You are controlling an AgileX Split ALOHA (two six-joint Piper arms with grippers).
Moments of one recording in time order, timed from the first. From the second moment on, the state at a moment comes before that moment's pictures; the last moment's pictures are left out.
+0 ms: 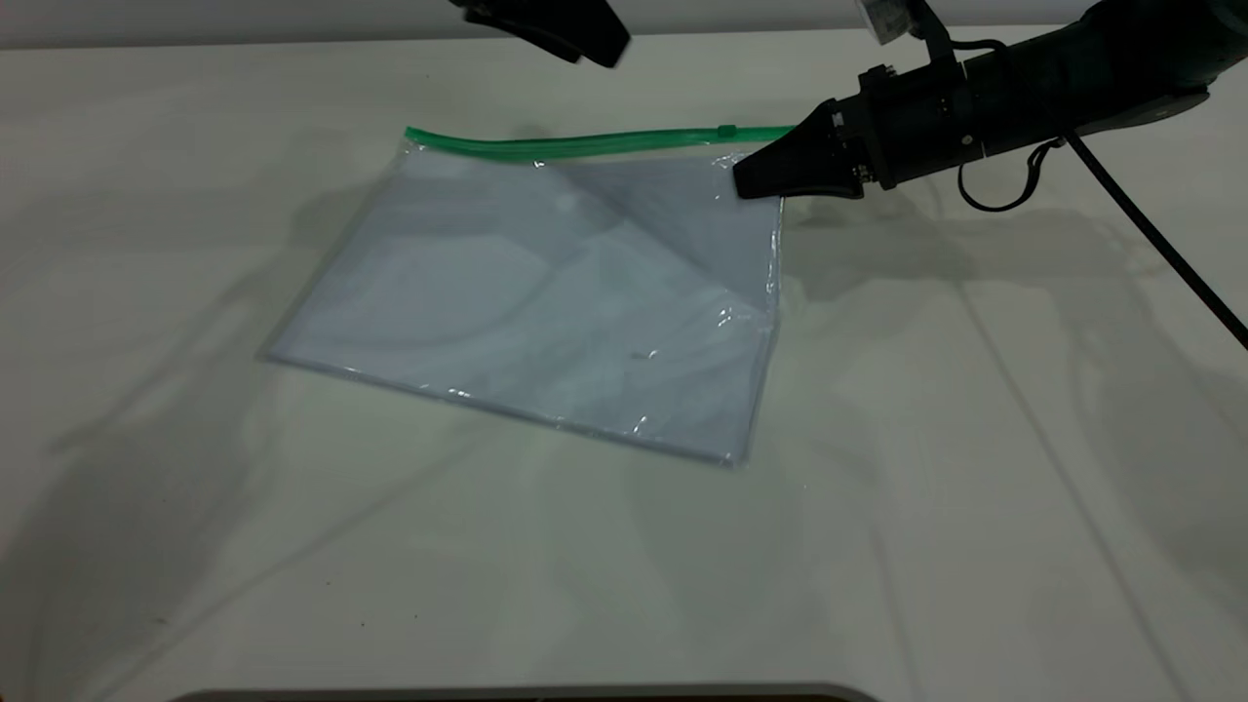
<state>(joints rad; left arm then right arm) -0.27 2.55 -2.01 -0.91 0.85 1.11 0.07 2.75 -1.75 1.45 1.11 -1.58</state>
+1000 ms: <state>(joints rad) -0.37 2.68 -2.04 -0.93 0.83 1.23 0.14 2.75 -1.75 1.38 1.13 -1.55</state>
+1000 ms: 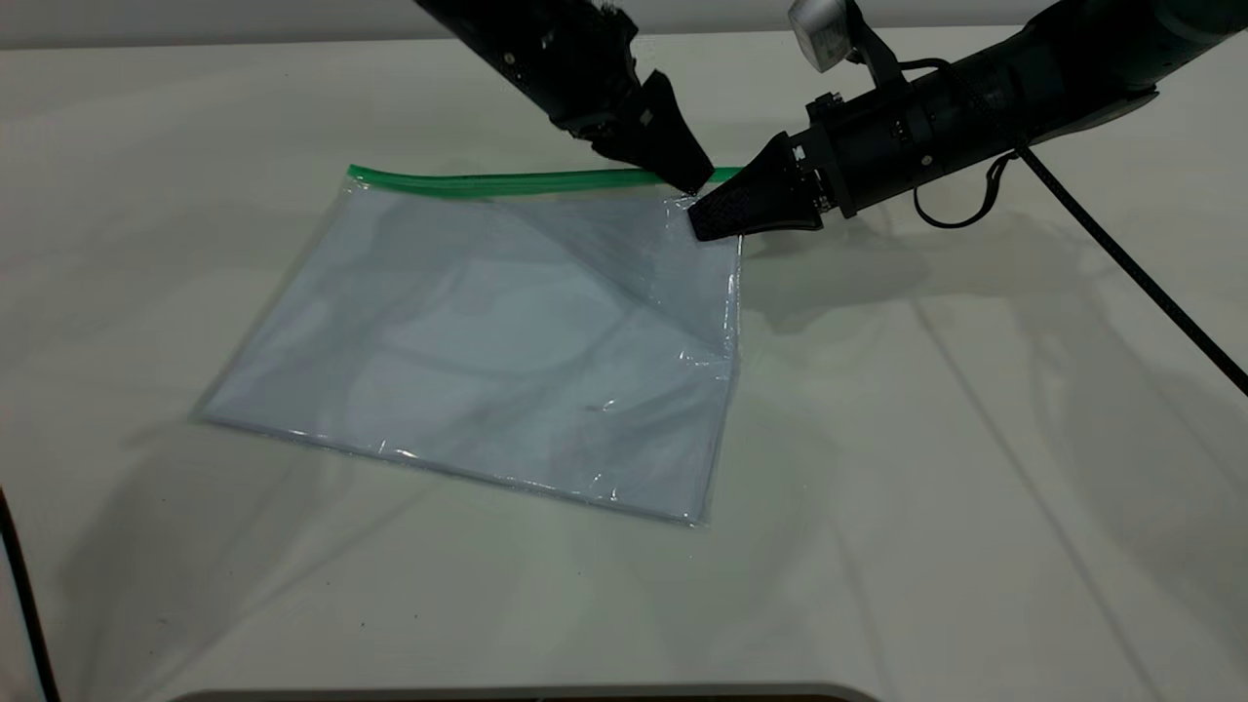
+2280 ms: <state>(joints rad) -0.37 2.70 -2.04 -0.98 0.81 1.26 0.14 2.75 -1.75 1.37 1.13 -1.55</state>
